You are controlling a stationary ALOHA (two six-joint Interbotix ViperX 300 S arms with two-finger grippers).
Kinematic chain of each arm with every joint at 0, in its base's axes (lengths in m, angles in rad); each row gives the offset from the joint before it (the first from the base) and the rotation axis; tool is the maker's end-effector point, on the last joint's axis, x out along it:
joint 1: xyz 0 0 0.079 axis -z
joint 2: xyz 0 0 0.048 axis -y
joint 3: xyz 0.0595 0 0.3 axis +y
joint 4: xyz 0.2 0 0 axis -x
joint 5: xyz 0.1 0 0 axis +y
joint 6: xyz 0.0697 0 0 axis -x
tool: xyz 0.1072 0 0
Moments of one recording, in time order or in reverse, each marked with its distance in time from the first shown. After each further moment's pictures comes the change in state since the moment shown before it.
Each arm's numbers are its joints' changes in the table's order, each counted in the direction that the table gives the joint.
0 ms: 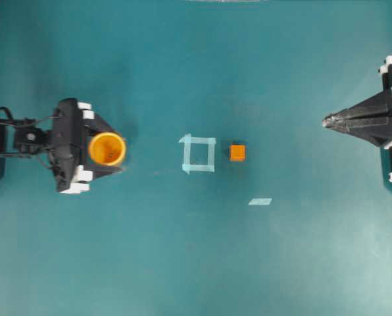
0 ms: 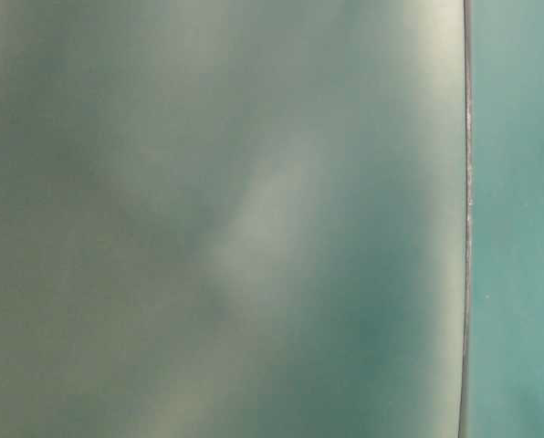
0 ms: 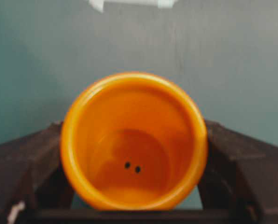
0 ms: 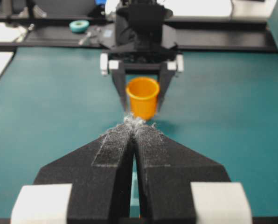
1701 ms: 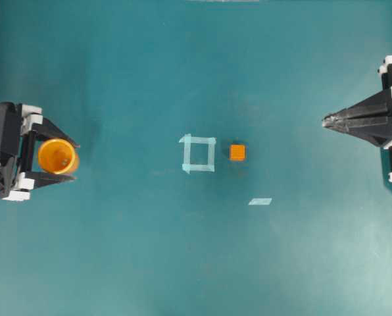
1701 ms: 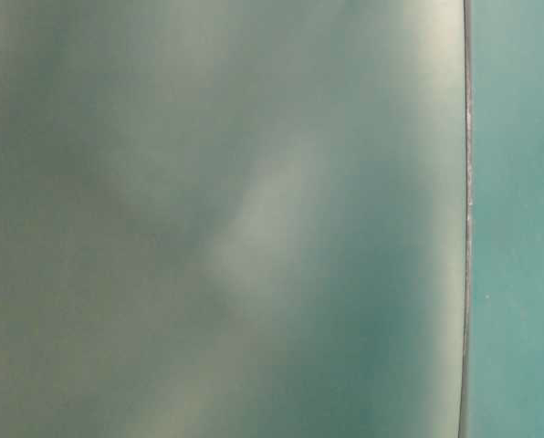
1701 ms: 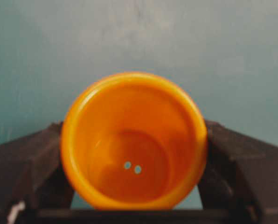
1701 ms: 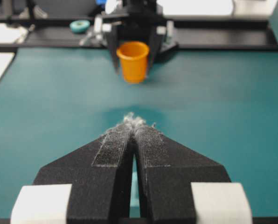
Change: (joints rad) left arm 0.081 0.561 0.192 0.000 0.356 -0.002; right arm 0.000 -0.005 -0.003 0.000 0.000 -0.009
